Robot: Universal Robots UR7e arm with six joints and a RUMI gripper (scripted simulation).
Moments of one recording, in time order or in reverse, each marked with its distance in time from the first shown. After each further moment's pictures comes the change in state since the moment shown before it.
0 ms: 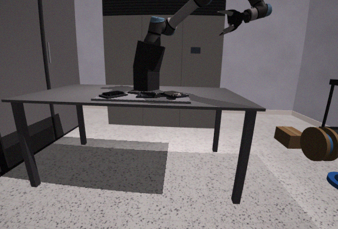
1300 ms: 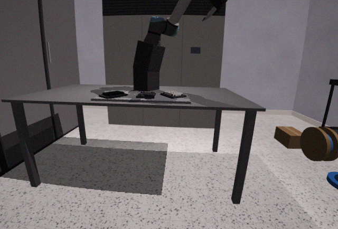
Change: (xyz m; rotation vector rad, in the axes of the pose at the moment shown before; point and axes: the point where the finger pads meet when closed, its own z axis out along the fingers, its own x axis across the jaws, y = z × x) arm 0.105 0.022 0.105 -0.221 -0.258 -0.022
